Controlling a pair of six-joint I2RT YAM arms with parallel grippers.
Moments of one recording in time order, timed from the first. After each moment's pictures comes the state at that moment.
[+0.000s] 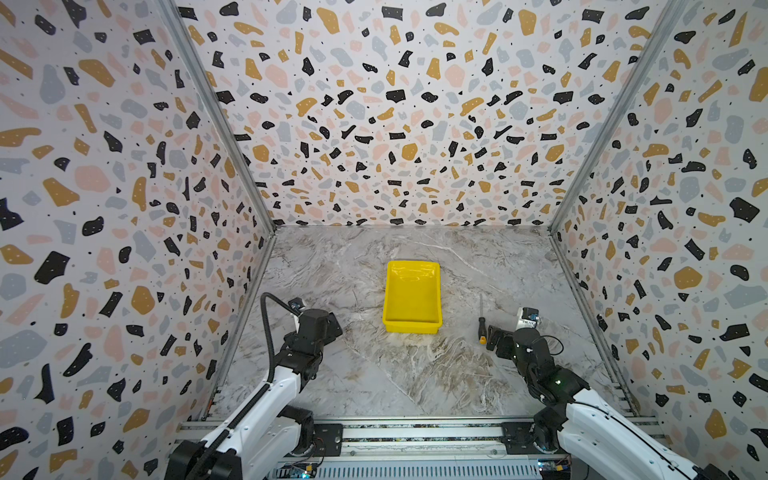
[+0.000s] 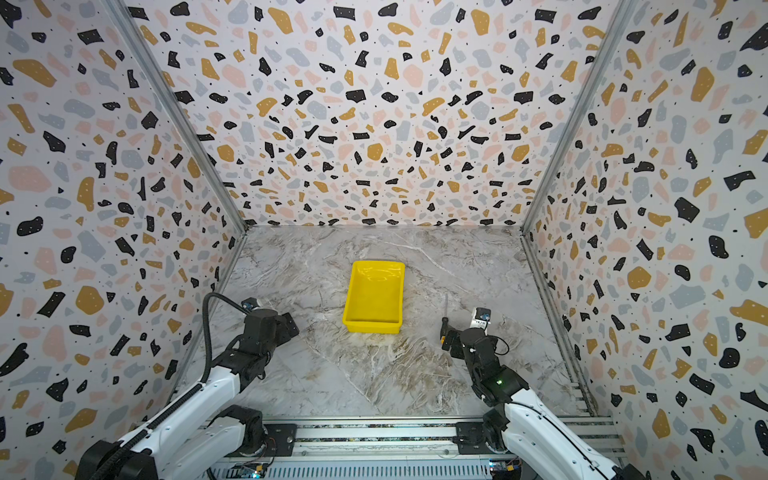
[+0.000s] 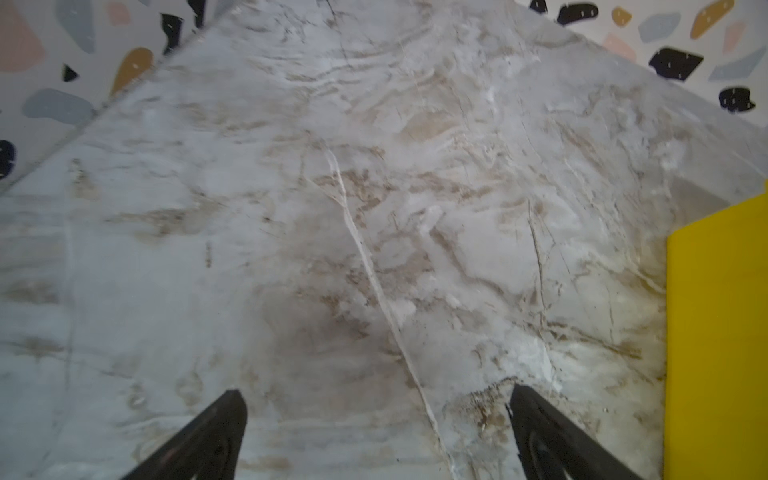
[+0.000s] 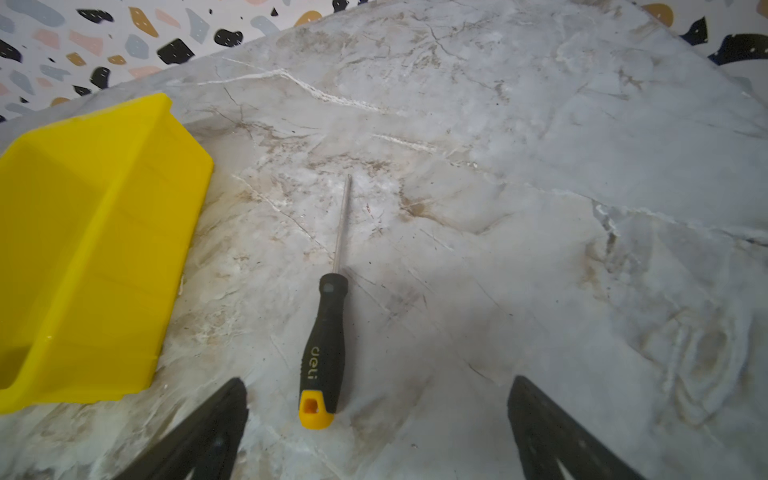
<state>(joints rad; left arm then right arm) -0.24 0.89 0.38 -0.23 -0.41 -0.61 0.52 0.70 0.25 -0.20 0.40 0.53</state>
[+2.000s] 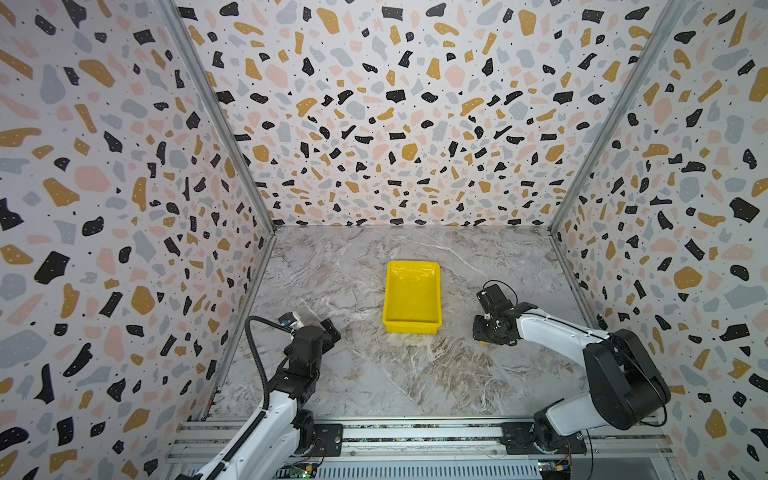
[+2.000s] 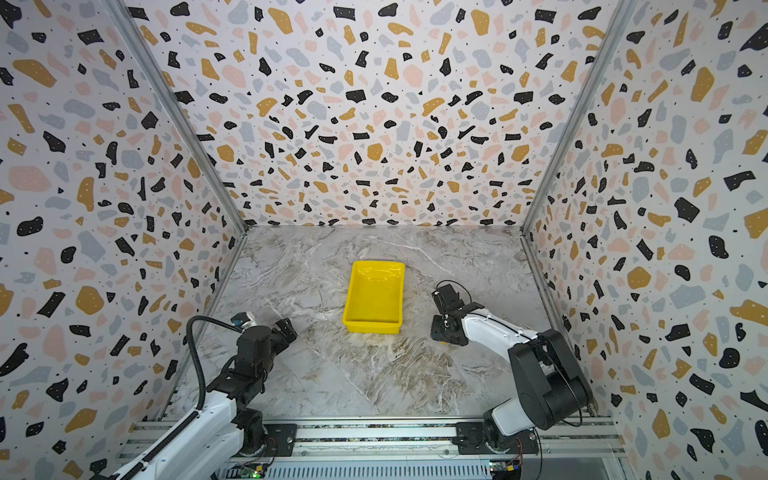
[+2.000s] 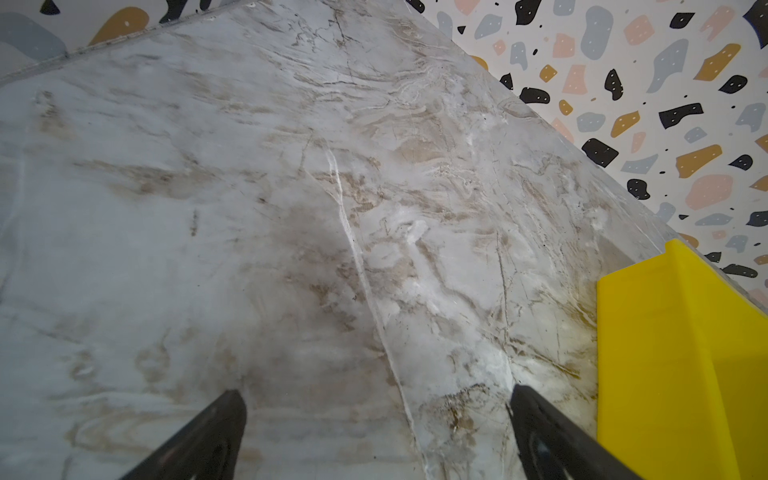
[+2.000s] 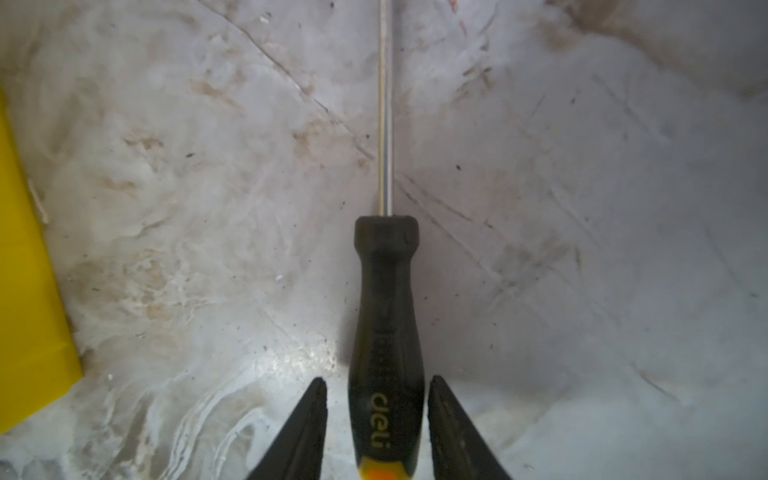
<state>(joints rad) -0.24 0.73 0.19 -0.06 -0.34 -0.72 0.45 1.49 0.77 -0.52 0.06 0.59</state>
